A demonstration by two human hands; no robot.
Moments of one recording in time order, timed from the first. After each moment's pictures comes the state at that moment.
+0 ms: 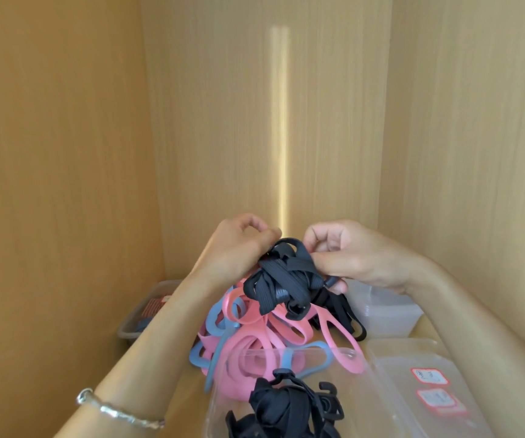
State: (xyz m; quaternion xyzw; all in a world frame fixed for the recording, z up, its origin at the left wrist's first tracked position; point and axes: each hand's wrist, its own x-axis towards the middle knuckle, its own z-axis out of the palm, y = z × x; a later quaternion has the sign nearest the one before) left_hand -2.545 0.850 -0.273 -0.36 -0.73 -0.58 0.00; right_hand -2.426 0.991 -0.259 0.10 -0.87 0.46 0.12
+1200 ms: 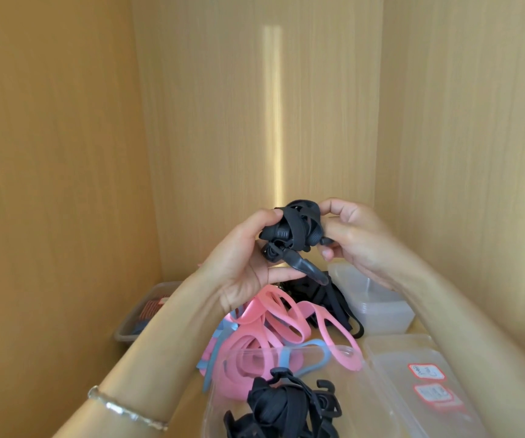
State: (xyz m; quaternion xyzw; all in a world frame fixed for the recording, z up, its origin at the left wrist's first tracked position) left_hand -2.522 0.856 -0.269 -0.34 -0.48 -0.75 -0.31; right_hand -2.440 1.000 -0.265 0.02 -0.77 0.56 0.29
